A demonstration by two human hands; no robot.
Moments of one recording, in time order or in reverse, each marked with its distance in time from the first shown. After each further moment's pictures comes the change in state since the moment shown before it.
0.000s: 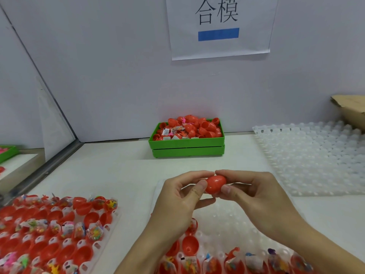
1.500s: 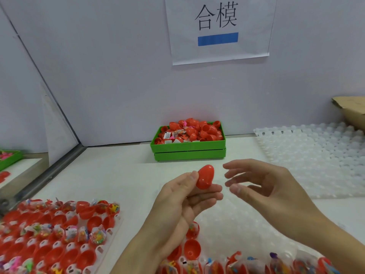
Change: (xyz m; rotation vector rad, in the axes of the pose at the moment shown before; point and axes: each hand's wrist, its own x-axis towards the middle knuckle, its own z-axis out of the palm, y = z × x) left_hand -0.002 0.020 0.001 -0.490 0.000 -0.233; right_hand -0.002 -0.019 -0.021 -0.081 -0.043 -0.166
